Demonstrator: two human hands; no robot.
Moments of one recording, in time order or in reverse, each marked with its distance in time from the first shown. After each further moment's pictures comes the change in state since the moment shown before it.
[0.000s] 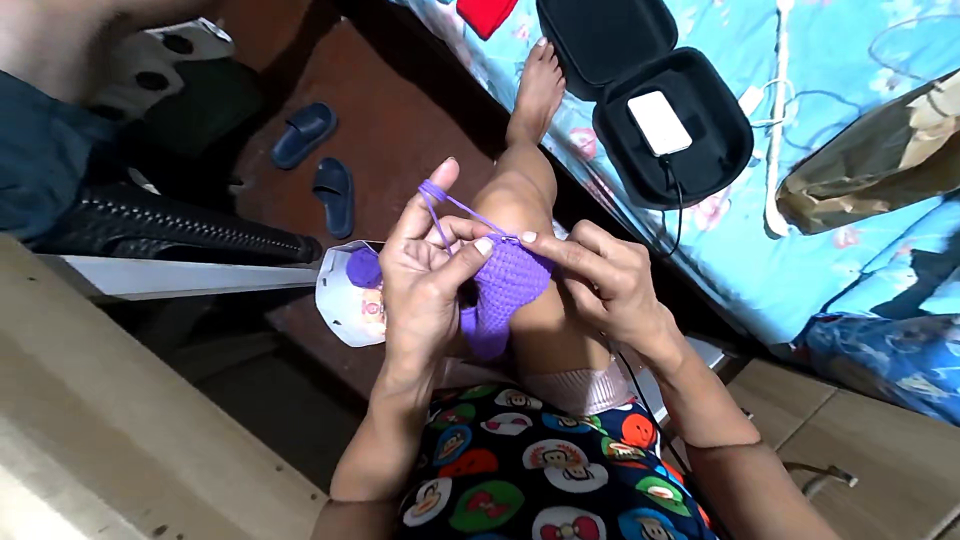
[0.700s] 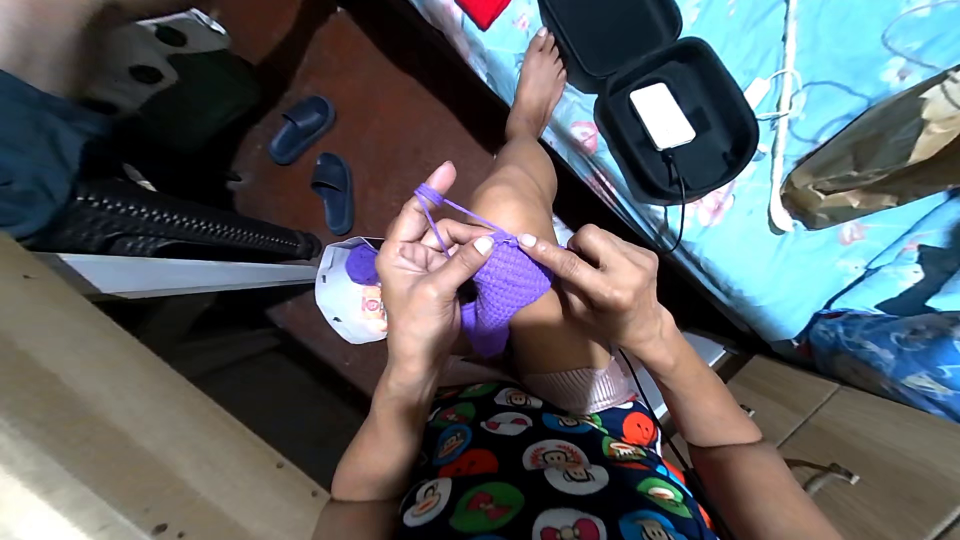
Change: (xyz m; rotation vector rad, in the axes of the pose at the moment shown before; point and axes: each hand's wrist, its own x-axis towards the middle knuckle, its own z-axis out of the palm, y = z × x) left_hand -0.001 -0.006 0.000 -0.025 0.035 0.021; right_hand -0.004 -0.003 0.007 -0.232 0.089 -0.096
